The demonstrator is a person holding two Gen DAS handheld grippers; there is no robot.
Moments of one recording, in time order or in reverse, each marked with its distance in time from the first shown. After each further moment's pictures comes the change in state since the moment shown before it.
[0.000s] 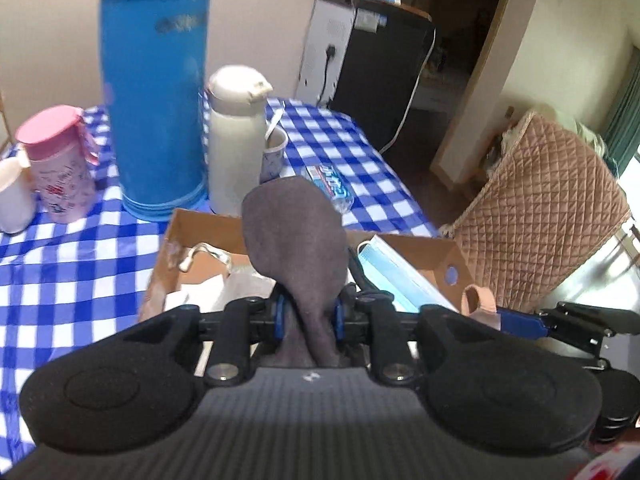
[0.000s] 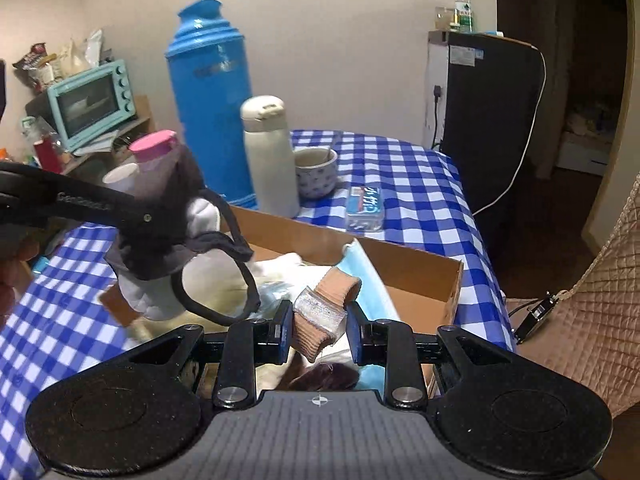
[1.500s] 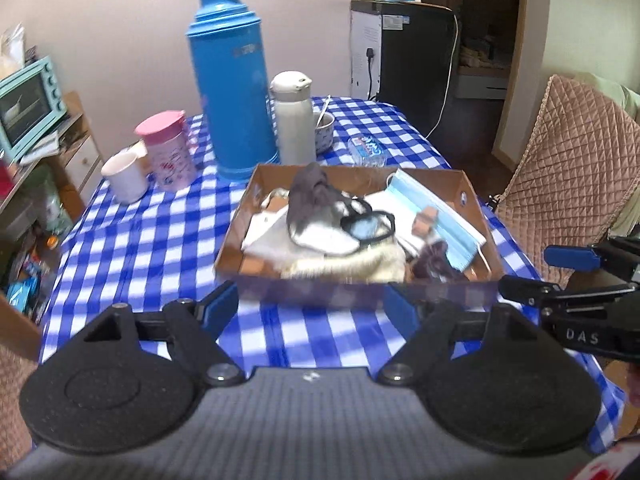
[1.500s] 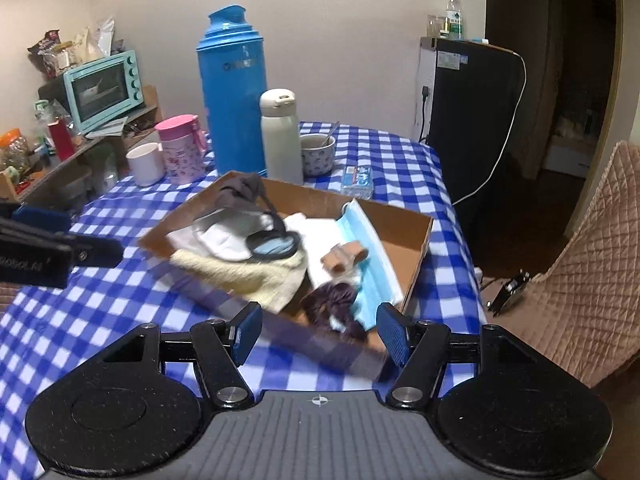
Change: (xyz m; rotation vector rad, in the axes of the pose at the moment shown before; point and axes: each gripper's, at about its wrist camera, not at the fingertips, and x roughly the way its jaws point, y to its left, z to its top) left arm -0.161 -0.062 -0.118 0.066 -0.048 0.276; right arm -0.115 0.031 -0.060 -0.025 0.015 -0.020
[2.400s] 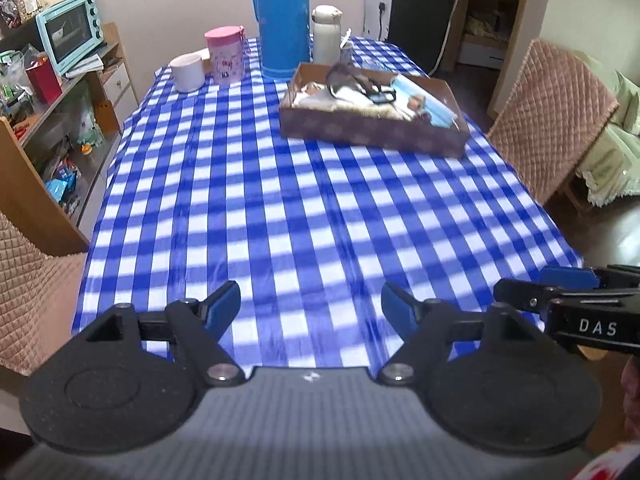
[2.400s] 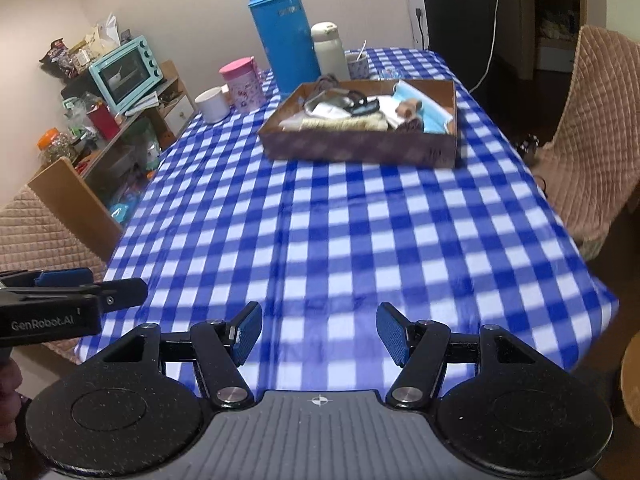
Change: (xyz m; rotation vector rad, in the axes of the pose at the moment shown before) left arm -0.181 0.055 -0.172 -0.050 0.140 -0.028; right arm -0.169 0.145 -0.123 0.229 0.169 0.064
